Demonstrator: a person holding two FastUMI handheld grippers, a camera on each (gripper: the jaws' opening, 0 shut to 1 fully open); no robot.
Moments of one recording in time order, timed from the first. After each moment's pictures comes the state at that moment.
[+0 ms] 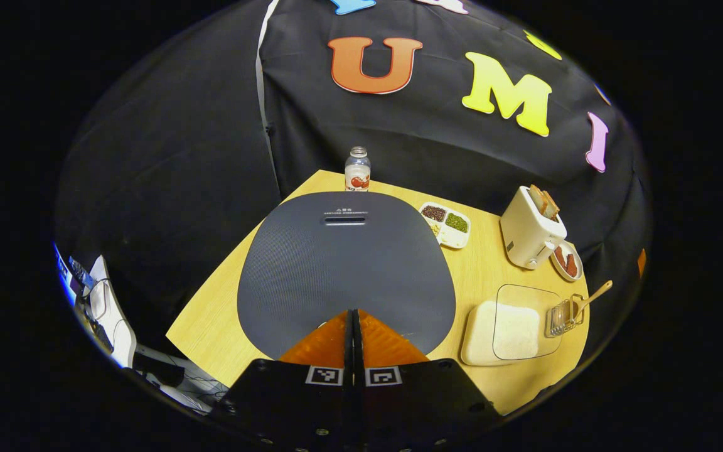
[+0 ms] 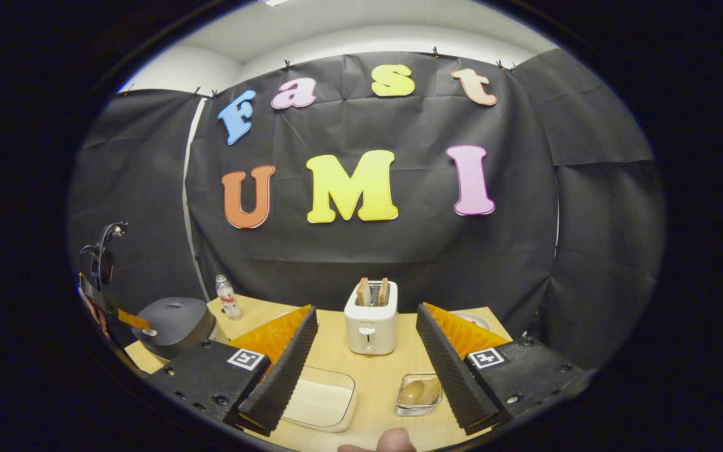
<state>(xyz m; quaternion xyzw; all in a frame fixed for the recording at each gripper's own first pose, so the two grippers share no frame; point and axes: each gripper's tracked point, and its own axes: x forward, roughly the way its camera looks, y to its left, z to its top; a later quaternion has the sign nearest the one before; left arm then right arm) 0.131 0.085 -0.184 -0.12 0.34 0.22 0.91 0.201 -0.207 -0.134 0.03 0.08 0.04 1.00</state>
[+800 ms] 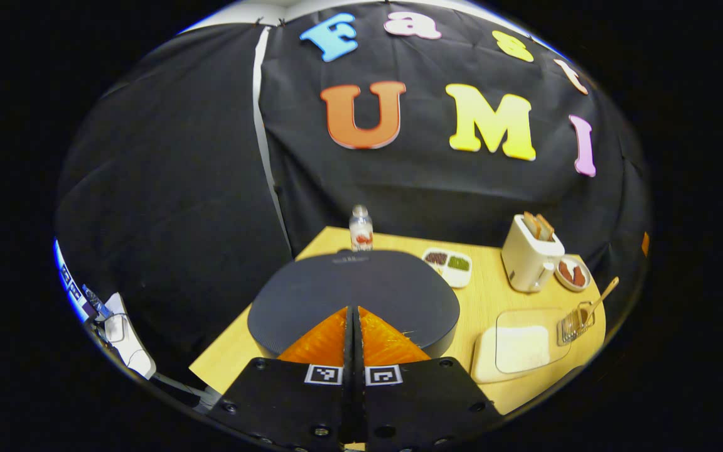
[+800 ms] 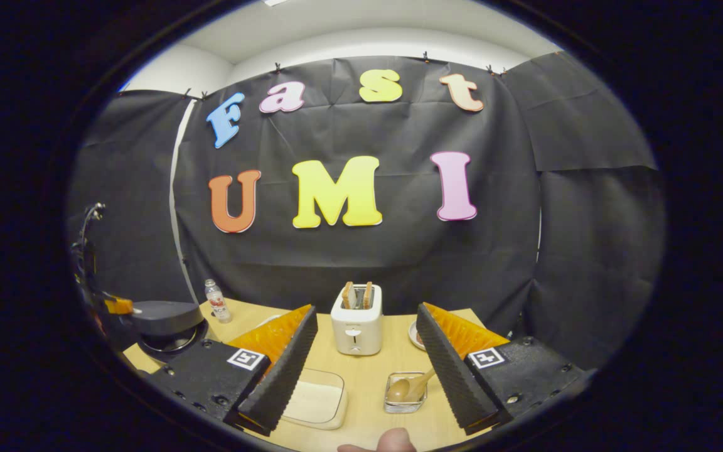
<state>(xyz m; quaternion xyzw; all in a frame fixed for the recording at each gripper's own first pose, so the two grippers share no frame) 0.139 0.107 -0.077 -0.03 0.18 0.25 0.95 0.179 -0.228 -0.113 0.03 0.07 -0.01 1.00</state>
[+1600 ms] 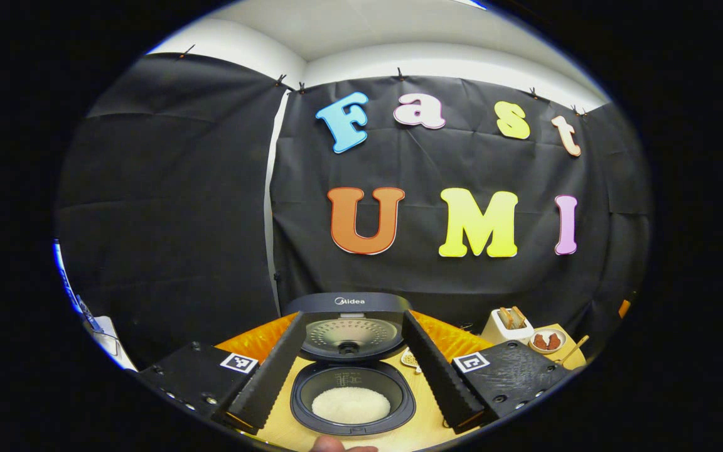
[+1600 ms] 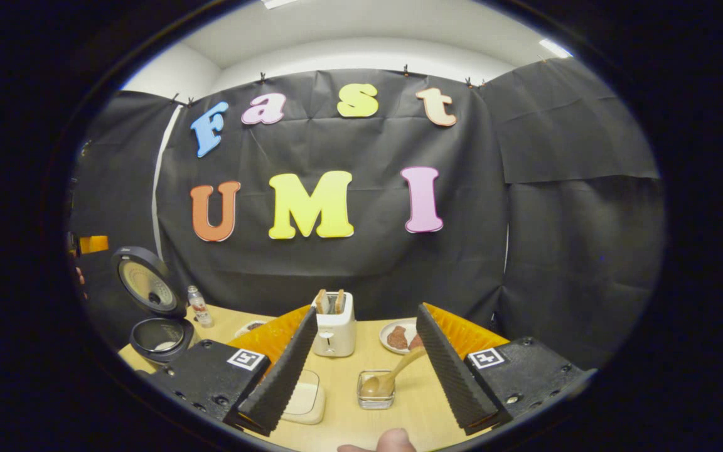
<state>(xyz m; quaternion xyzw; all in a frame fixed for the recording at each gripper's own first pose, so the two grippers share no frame) 0.120 0.098 0.037 -0.01 0.01 0.23 0.97 0.133 -0.266 -0.099 0.02 0.06 -0.06 1.00</state>
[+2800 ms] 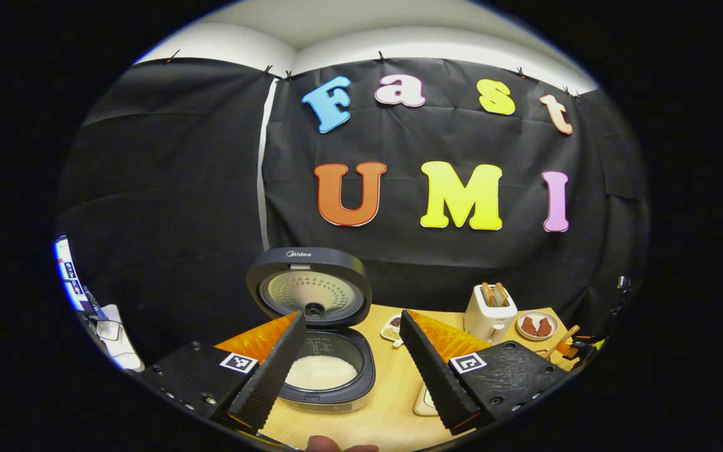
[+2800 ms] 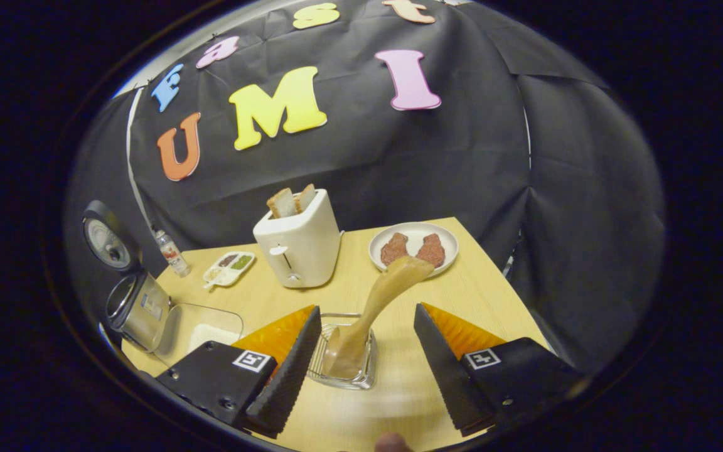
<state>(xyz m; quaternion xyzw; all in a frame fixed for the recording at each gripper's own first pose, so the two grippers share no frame) 0.126 0.003 -0.010 -0.03 0.08 0.25 0.96 0.258 -0.342 -0.328 0.10 0.27 -0.02 0.96</state>
